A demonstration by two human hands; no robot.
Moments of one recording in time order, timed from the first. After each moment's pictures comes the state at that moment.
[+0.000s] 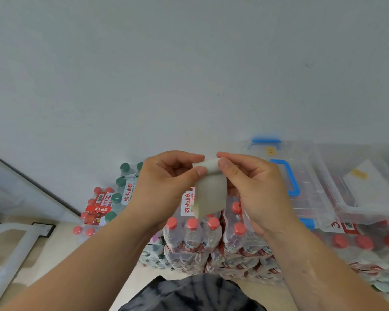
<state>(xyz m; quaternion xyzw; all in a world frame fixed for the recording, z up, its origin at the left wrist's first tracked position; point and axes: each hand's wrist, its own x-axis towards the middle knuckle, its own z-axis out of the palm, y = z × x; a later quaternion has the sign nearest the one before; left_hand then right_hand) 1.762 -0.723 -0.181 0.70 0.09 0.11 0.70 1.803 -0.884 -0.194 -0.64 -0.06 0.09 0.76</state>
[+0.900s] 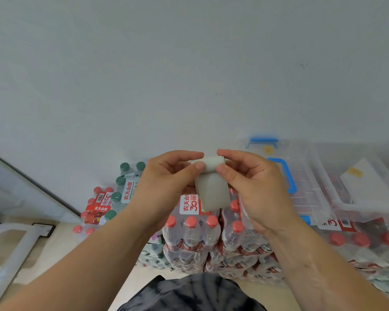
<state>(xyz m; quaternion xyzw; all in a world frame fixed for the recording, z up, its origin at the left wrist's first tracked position) 1.758 -0.730 -0.178 0.67 0.12 0.07 0.72 1.803 -0.891 -0.201 -0.64 -0.11 0.08 0.76</state>
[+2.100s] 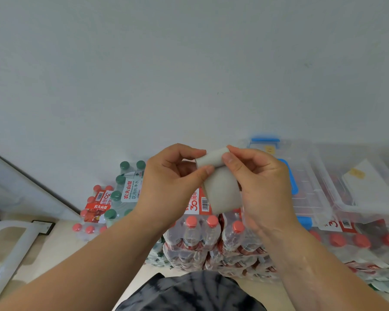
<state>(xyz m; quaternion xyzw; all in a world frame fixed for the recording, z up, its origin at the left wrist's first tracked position) 1.759 -0.739 -0.179 0.71 0.09 0.16 0.68 1.801 -0.880 -0.195 -0.62 -0.04 -0.01 0.78</state>
